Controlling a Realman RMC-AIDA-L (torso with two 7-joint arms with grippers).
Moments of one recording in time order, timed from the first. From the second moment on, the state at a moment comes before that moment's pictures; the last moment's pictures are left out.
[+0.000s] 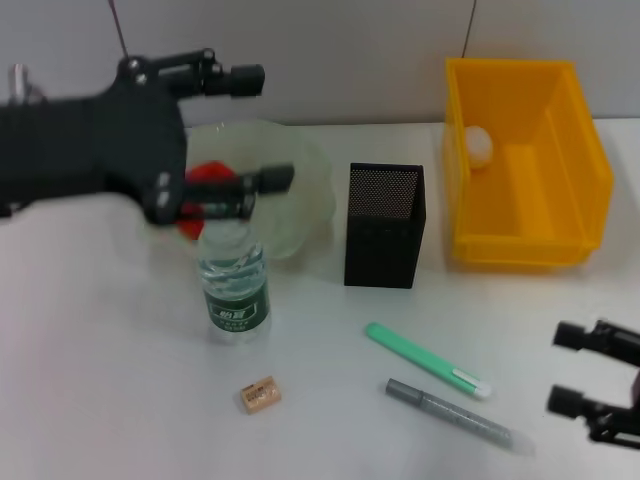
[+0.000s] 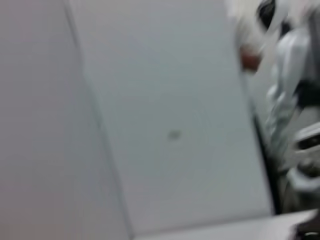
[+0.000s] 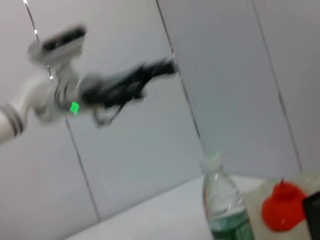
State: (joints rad) left arm -0.38 -2.07 0.99 1.44 1.65 1.64 -1.55; right arm 0.22 2.05 2.57 0.67 1.29 -1.93 1.22
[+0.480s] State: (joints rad) left arm -0.28 -2.06 1.02 0.59 1.44 1.81 -0.85; right arm 0.29 2.05 2.60 1.09 1.25 -1.96 1.62
